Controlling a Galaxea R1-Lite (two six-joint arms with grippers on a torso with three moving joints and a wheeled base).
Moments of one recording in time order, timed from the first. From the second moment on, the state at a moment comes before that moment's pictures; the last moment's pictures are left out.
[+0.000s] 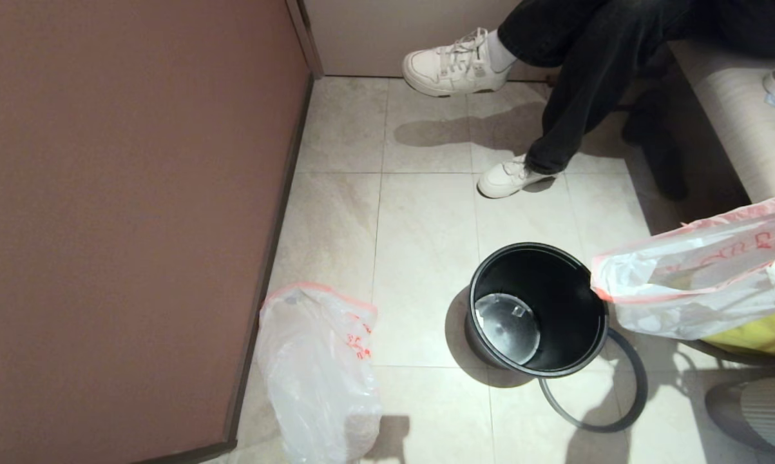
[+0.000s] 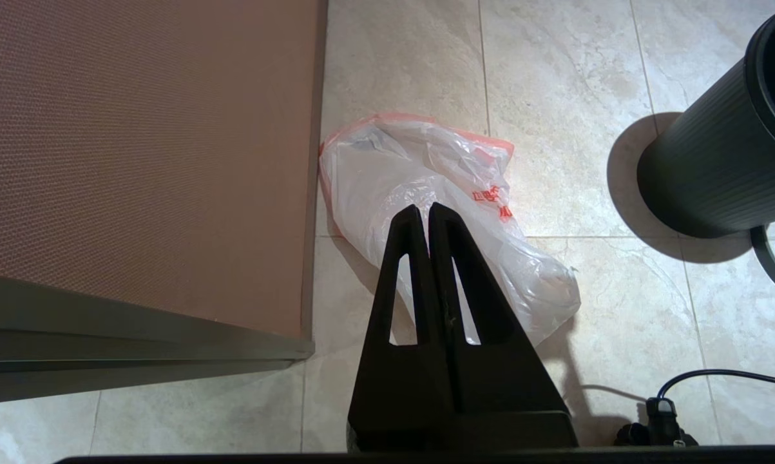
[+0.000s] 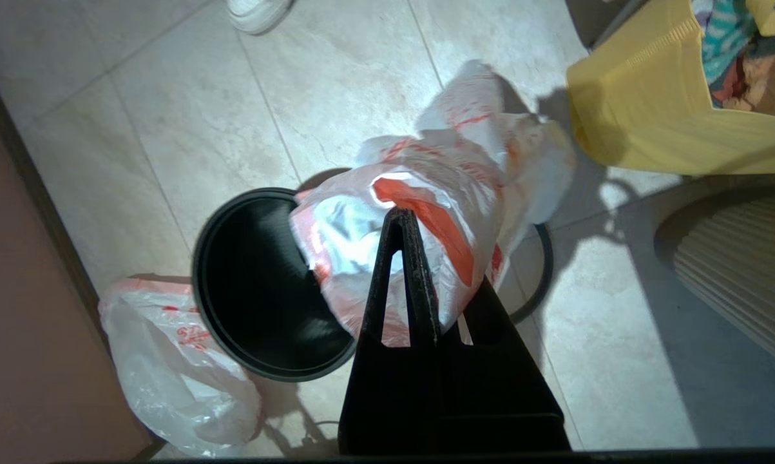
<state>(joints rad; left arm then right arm) 0.00 0.00 0.00 0.00 0.00 0.00 -0.77 1.51 -1.58 0.55 0.68 0.16</state>
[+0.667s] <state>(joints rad) 0.00 0.00 0.00 0.00 0.00 0.00 -0.79 1.84 -1.49 0.22 0.61 0.15</state>
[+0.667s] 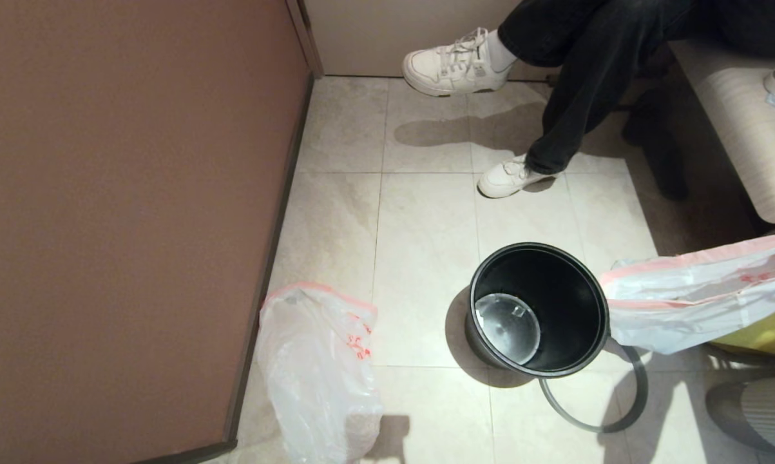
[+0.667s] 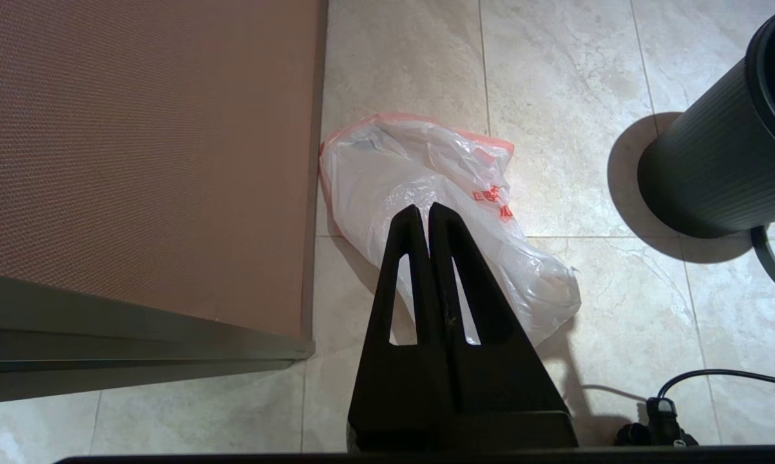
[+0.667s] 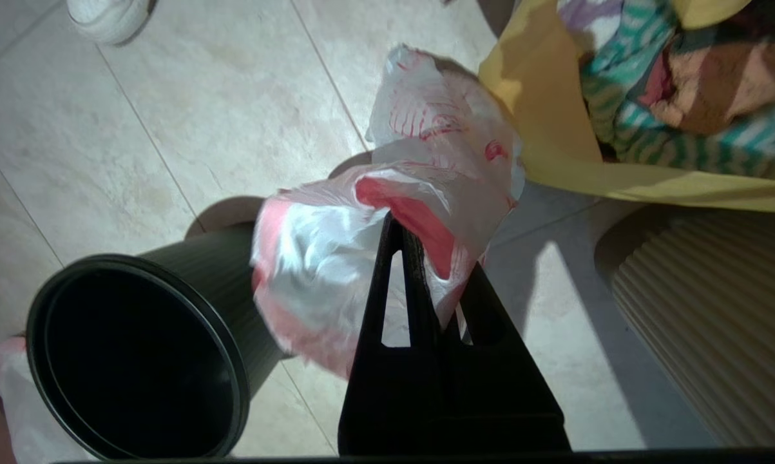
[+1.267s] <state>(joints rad) 0.00 0.00 0.00 0.00 0.00 0.00 -0.78 1.87 -1.33 0.22 0.62 -0.05</state>
